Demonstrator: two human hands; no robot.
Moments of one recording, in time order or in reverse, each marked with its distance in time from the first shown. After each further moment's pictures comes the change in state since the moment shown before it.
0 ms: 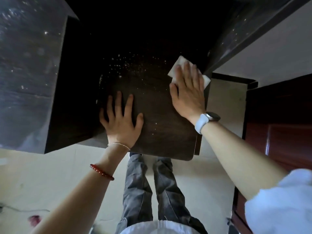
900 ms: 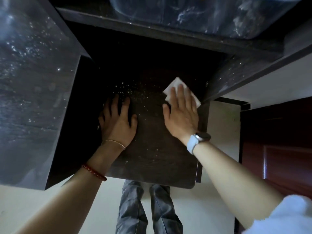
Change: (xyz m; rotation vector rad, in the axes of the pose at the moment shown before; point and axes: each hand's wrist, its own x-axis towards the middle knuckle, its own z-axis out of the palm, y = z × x) left_hand 0.064 0.003 -0.029 -0.046 0.026 0.062; right_hand 0.019 -0.024 -0.004 -0.068 0.057 0.065
